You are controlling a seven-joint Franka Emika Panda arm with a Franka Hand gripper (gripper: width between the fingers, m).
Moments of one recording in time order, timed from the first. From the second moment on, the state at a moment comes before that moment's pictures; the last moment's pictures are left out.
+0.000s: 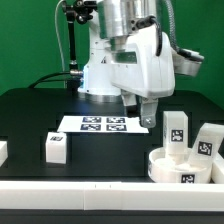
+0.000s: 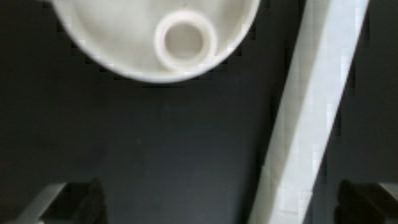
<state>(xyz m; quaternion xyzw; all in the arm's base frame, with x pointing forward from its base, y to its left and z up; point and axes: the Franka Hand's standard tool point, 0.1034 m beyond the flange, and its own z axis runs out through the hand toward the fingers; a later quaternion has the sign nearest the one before) 0.613 -0.001 0.101 -0.78 0.62 -0.01 0.08</state>
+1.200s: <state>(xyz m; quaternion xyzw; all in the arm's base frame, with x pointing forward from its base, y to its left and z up) 0.616 -0.032 0.095 -0.97 0.23 -0.04 0.00</state>
